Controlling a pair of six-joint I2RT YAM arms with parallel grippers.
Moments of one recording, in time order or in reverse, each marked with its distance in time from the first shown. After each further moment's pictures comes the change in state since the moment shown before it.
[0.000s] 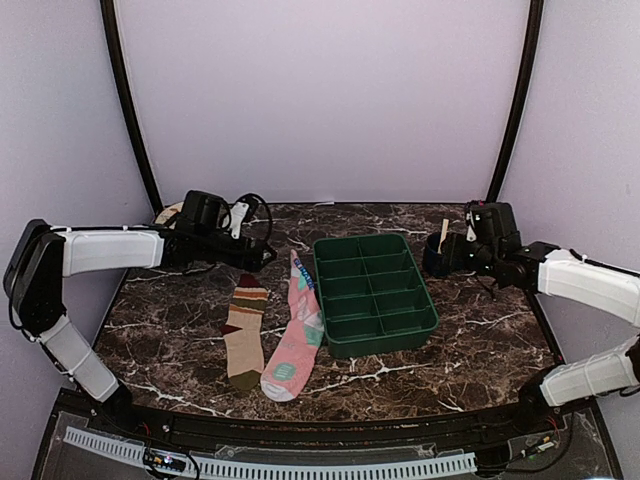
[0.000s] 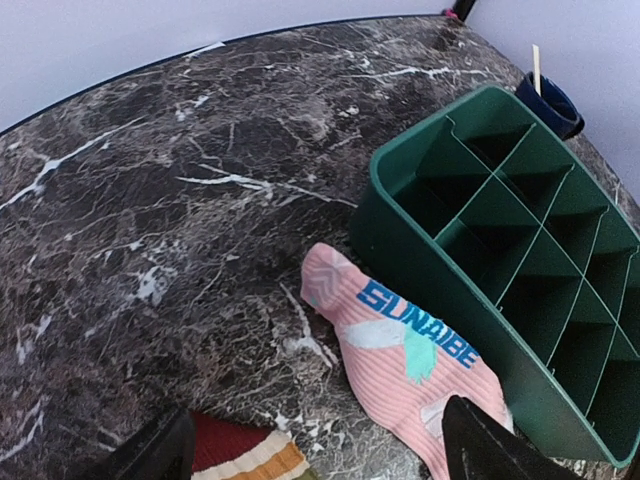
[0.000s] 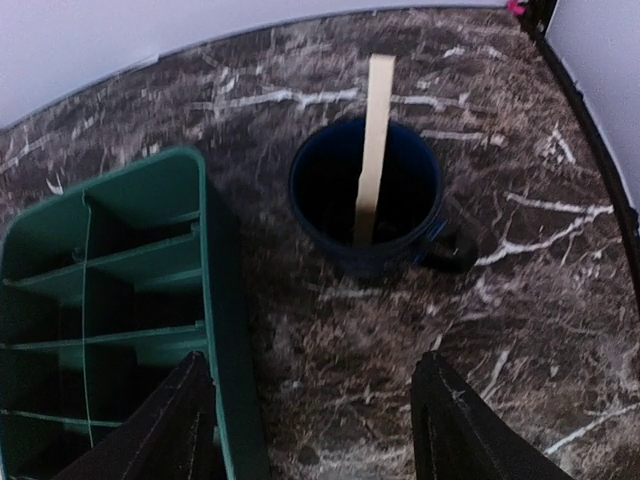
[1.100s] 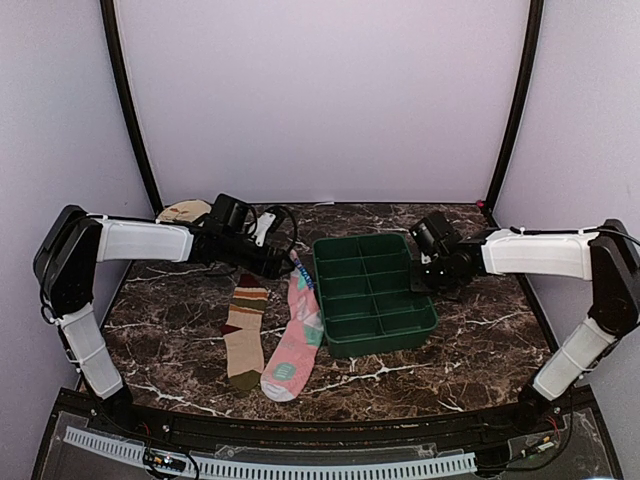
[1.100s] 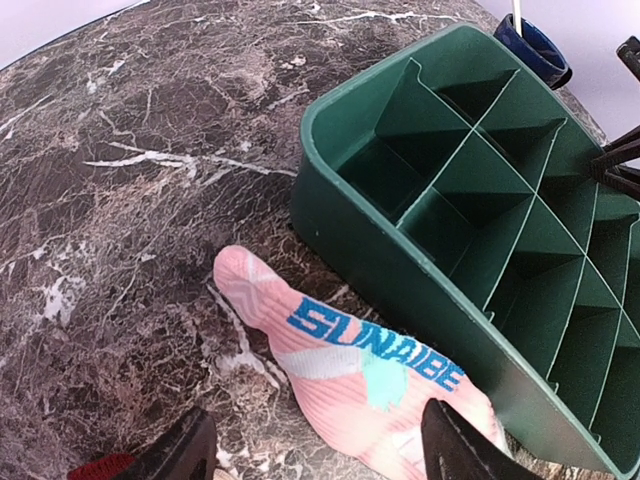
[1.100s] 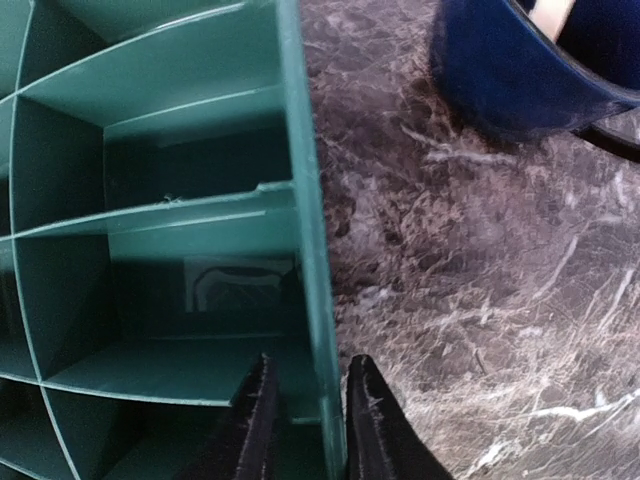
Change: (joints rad) left arm -0.073 0.212 0.154 -0.058 0.079 0.025; right arm 0.190 0.382 0.224 -0.302 -0.063 0.139
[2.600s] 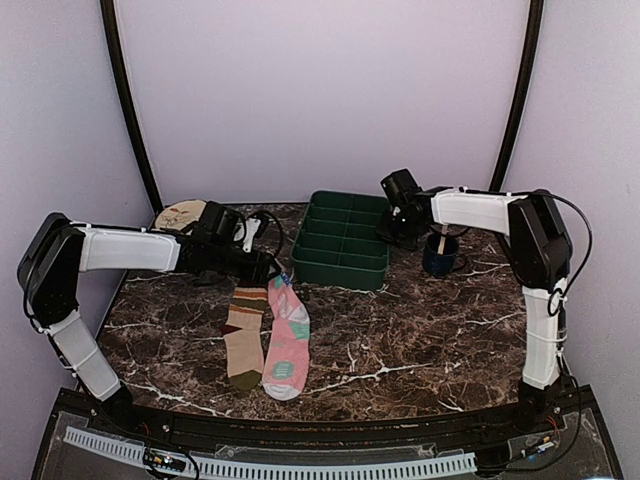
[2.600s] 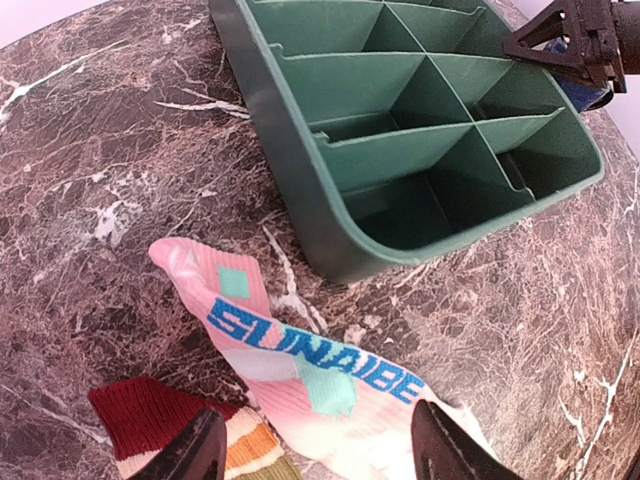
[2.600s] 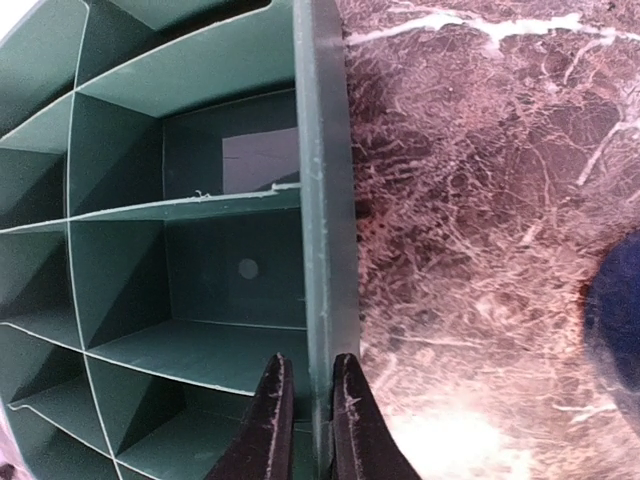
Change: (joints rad) left arm 0.000 -0.106 -0.121 0.003 -0.115 -0.097; right arm -0.131 0.522 0.644 -0.021 -0.094 0.211
